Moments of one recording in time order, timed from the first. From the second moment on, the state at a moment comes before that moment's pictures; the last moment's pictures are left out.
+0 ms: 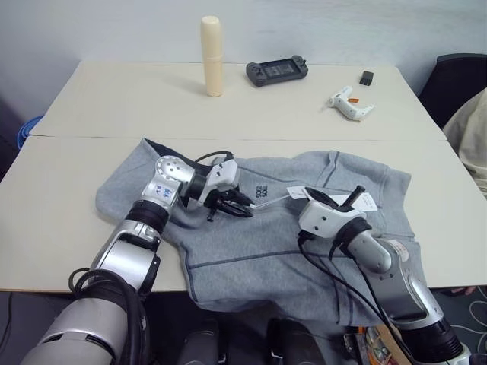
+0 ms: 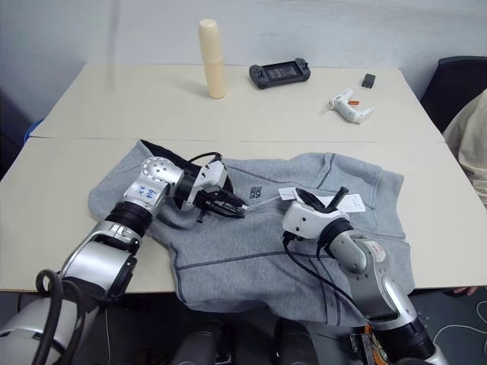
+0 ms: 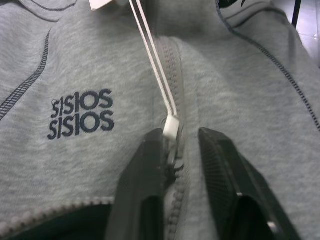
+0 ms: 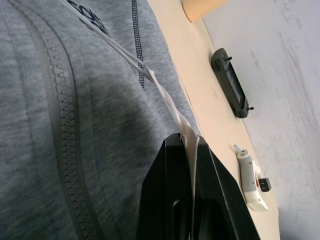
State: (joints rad) left arm -1.04 0.35 -0.27 0.97 -0.04 -0.17 -1.41; right arm -0.16 -0.55 0.18 -0.36 -0.51 0.16 0.35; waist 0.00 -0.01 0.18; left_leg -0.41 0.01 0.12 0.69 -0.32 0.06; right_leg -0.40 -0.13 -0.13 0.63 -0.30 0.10
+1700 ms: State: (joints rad) left arm -0.88 0.47 -0.18 0.75 -0.09 0.05 -1.48; right arm -0.12 -0.82 -0.50 -0.20 0.35 0.60 0.72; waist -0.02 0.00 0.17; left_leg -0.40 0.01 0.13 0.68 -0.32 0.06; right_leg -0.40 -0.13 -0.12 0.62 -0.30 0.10
